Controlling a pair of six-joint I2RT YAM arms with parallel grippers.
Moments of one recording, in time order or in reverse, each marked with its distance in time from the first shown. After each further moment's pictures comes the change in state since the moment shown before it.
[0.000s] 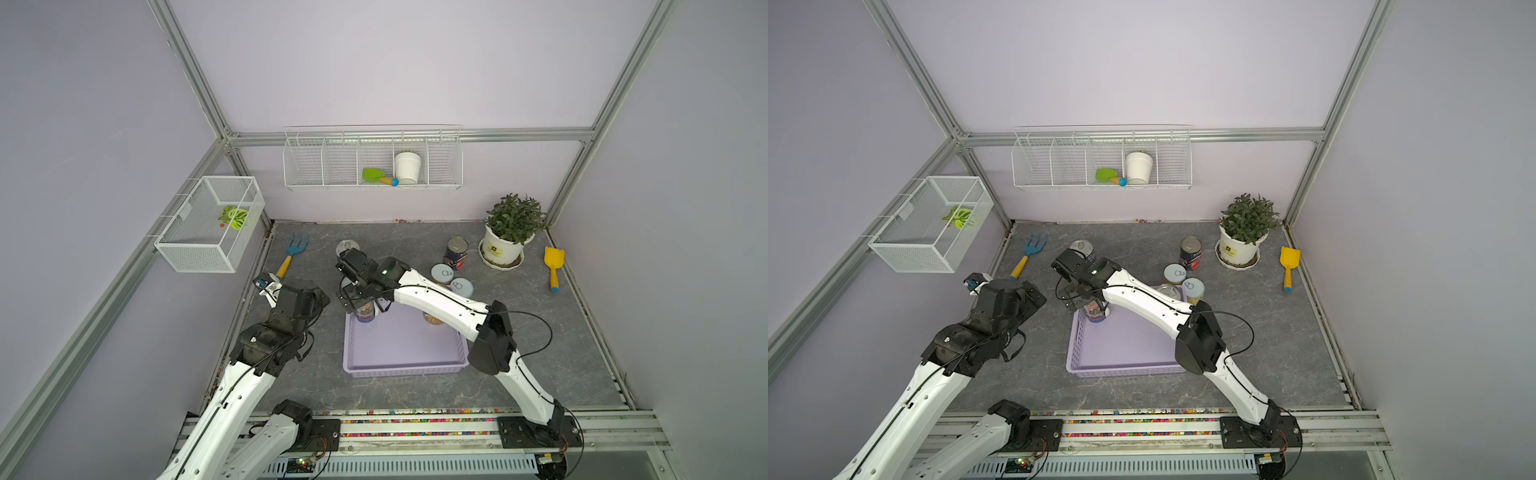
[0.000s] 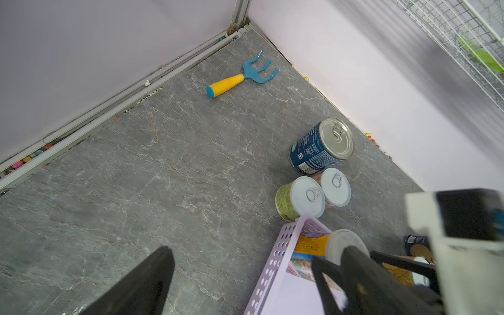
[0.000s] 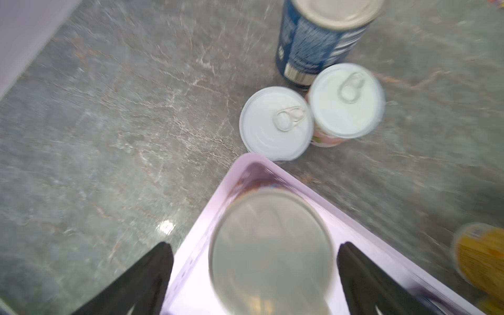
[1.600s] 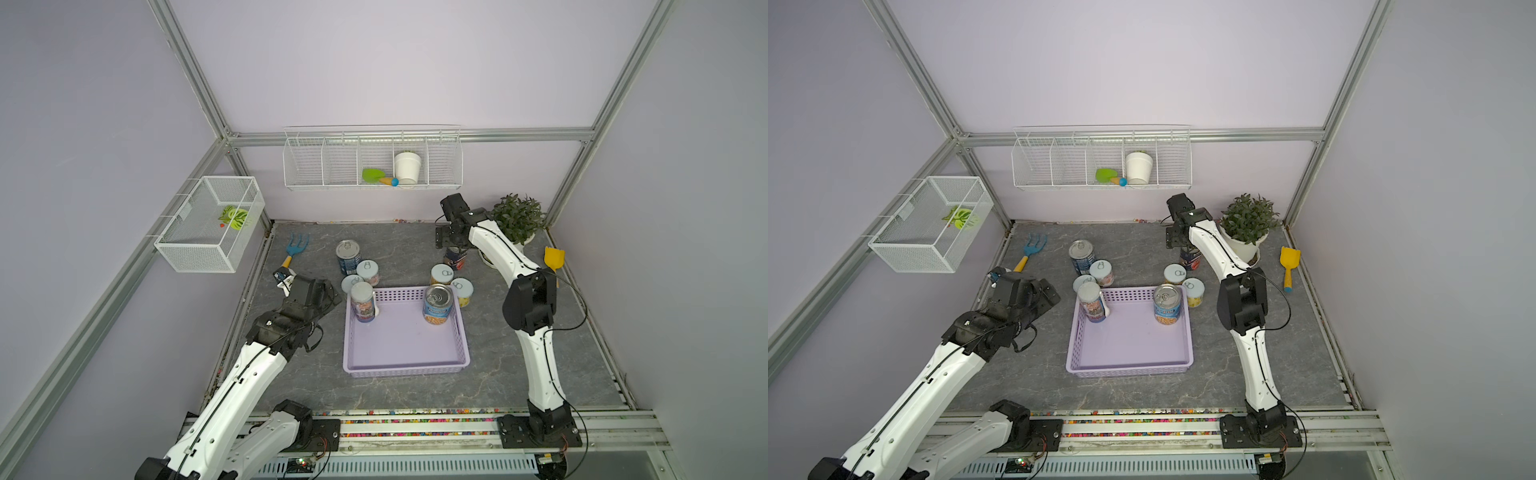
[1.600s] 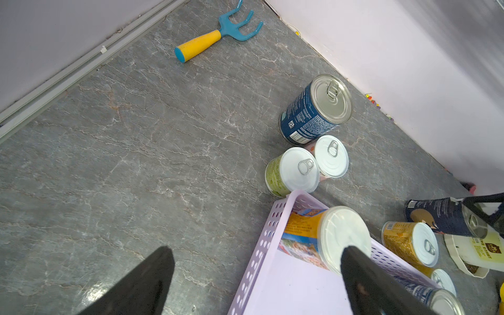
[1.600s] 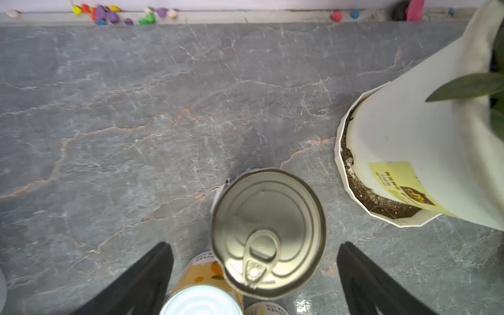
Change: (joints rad) left arm 0.000 0.105 -0.008 0.059 0.129 0.035; right arm -0.642 0.049 -0.058 0.003 0.067 0.025
